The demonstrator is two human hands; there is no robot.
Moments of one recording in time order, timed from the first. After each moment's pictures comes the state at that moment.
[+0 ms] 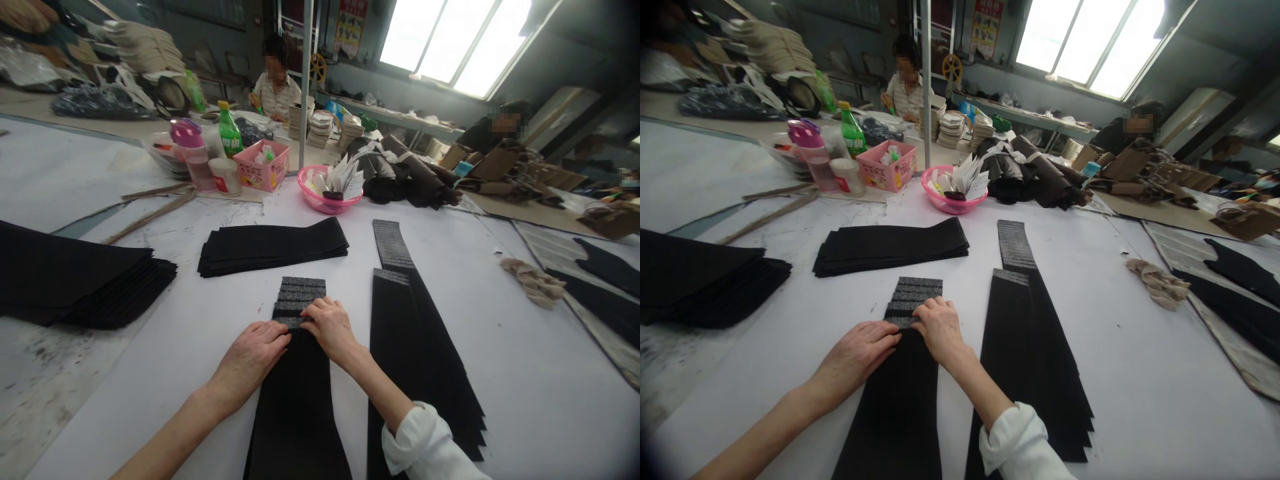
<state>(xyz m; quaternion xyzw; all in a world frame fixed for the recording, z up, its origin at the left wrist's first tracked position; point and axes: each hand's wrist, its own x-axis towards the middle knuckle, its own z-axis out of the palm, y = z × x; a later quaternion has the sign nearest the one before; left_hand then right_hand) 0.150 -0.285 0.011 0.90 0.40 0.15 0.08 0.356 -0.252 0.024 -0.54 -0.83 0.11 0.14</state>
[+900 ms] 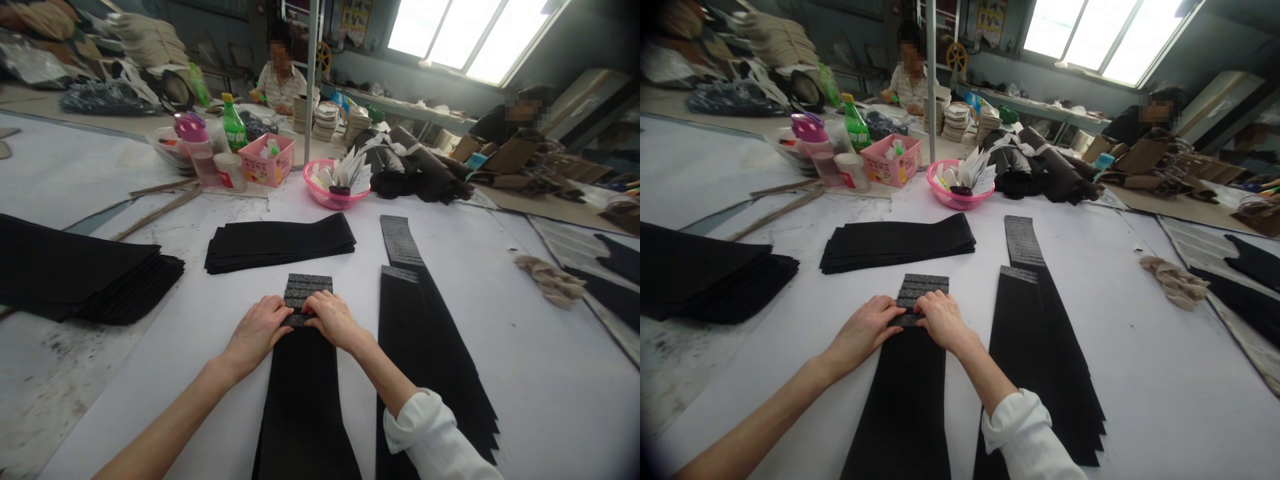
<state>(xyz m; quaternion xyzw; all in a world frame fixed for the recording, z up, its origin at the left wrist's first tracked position) 0.145 -0.248 0.014 0.86 0.48 0.14 0.14 0.350 -0.229 0.024 -0.48 -0.85 0.17 0.10</state>
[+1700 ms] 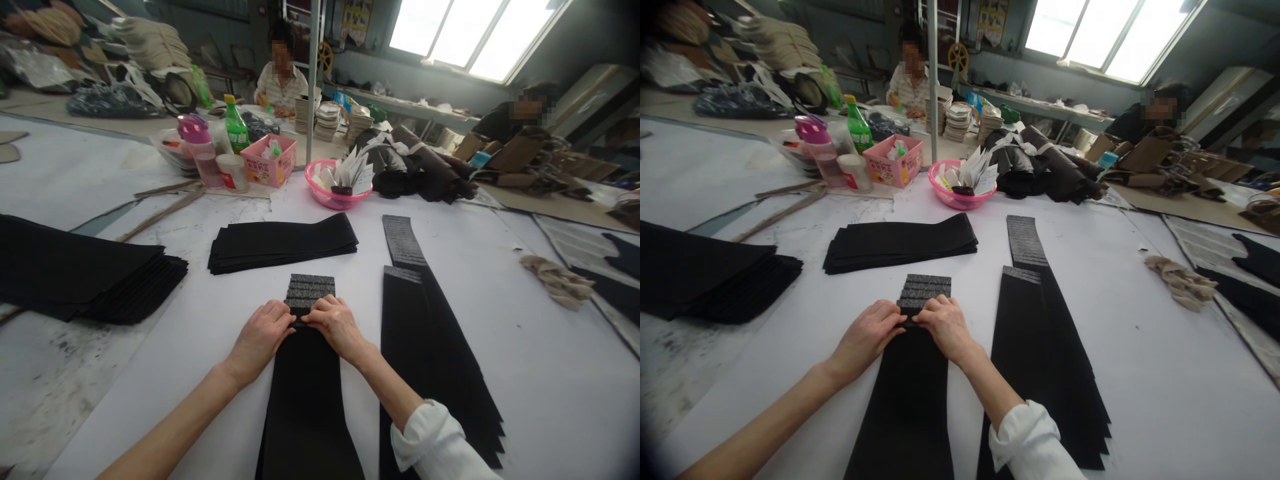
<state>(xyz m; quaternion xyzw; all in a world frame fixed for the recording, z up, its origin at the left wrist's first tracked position) 0.148 -0.258 0.008 0.88 0.43 0.19 0.08 0.356 -0.245 0.013 -0.45 -0.86 0.14 0.17</state>
